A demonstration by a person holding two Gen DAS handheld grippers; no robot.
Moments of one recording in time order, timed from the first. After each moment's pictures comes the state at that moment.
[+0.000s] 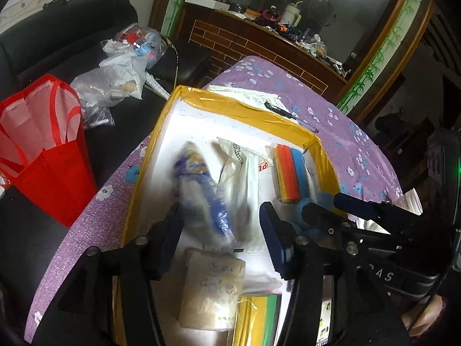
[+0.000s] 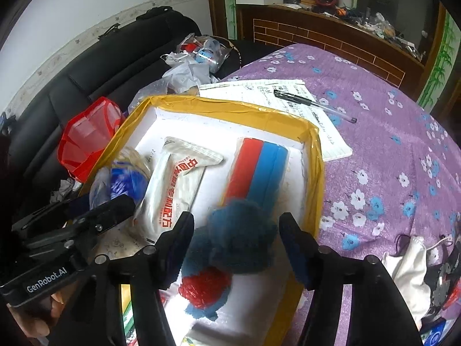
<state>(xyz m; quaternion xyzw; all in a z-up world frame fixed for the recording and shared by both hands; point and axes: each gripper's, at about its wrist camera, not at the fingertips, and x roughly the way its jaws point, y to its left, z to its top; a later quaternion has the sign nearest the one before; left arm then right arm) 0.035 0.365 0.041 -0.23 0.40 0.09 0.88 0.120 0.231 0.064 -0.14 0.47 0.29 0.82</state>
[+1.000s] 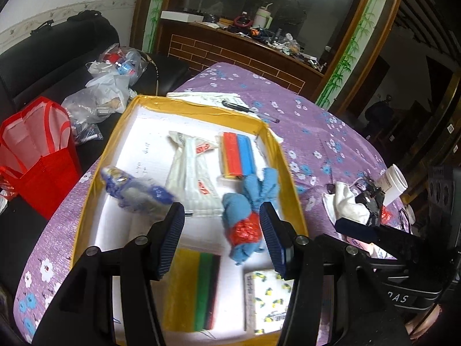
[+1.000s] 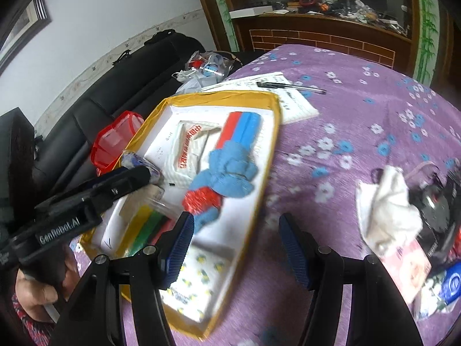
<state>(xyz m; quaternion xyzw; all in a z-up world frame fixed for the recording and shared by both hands) 0.010 0.294 0.073 -0.19 0.38 0.07 0.90 0.064 0.124 0.084 -0.05 0.46 0.33 0.83</state>
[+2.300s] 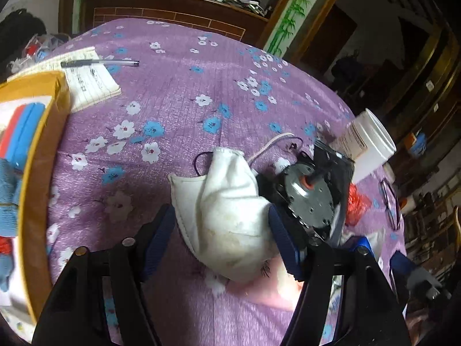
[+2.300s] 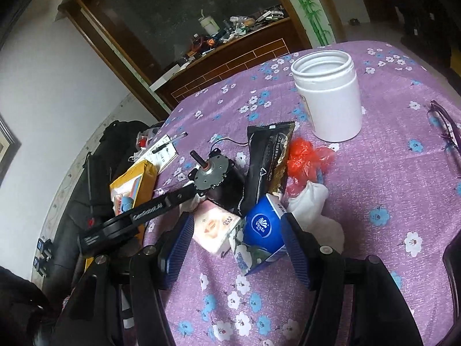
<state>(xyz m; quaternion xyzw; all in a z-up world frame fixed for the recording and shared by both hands) 0.147 0.097 0.017 -0.18 0.45 -0.05 0.88 0.073 -0.160 0.088 0.17 0.42 0.22 0.87</state>
